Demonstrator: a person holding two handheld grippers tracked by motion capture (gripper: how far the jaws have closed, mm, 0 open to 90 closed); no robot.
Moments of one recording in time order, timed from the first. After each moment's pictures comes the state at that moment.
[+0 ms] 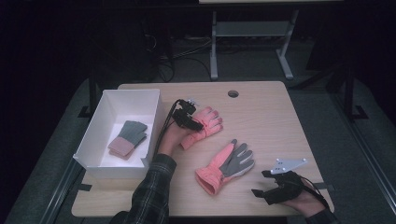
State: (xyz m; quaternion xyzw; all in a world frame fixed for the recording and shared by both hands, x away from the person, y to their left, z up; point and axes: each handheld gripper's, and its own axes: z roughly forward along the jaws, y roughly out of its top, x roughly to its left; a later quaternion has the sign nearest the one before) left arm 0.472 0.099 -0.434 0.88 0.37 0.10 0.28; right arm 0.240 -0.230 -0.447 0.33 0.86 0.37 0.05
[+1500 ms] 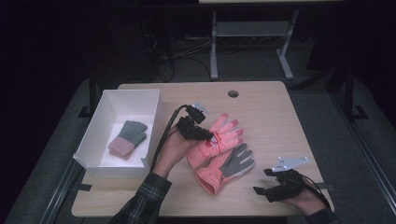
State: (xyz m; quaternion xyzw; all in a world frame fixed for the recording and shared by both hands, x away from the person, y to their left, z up) left arm 0.371 0.069 -0.353 0.89 0.31 0.02 0.33; right arm 0.244 -0.235 -0.449 0.35 0.86 0.37 0.06
